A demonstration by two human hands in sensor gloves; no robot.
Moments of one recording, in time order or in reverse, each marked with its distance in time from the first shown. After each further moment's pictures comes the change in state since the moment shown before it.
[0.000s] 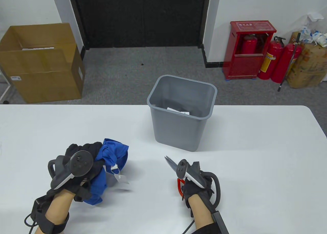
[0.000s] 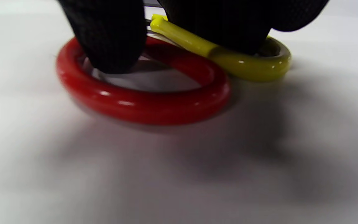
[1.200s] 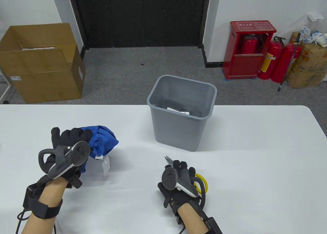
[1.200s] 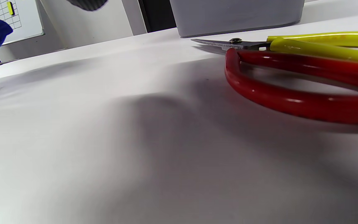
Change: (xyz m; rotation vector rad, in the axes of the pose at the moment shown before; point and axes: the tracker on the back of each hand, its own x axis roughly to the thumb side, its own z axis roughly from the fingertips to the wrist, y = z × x) left_hand -0.010 0.015 -0.017 0.099 0.031 -0.276; right_hand 0.042 0.000 0.040 -0.098 -0.326 -0.153
